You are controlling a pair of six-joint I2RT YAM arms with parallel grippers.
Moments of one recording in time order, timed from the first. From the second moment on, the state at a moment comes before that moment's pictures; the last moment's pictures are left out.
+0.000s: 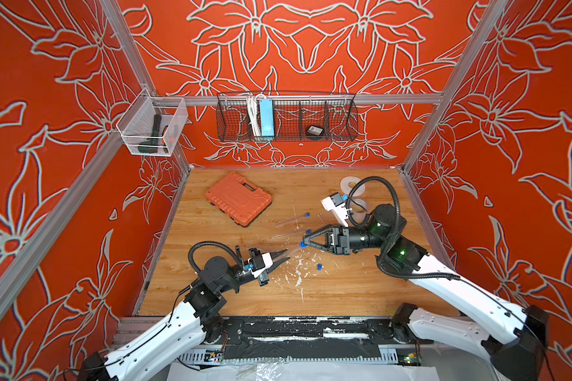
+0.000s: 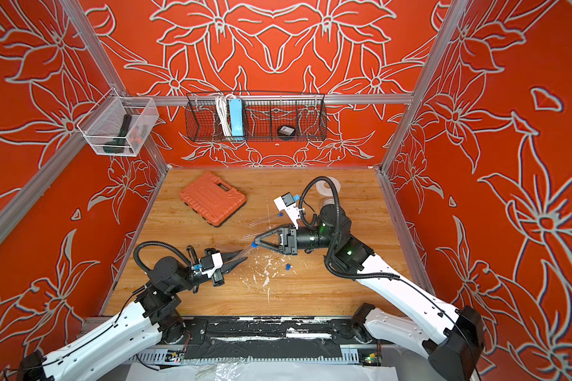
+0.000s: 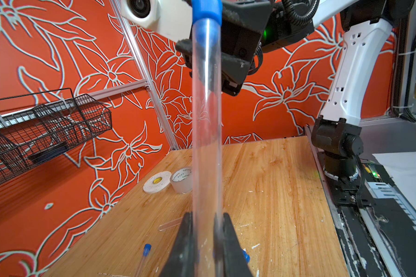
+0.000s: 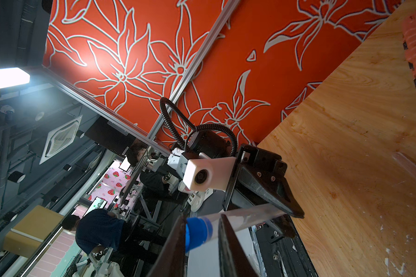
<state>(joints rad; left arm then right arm) -0.67 0.54 0.26 0.41 0.49 0.28 0.79 1.05 0.88 0.14 -0.89 0.89</state>
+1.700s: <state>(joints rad) -0.66 0.59 0.26 0.29 0.48 0.22 0.78 1.11 0.87 0.02 -0.82 0.70</state>
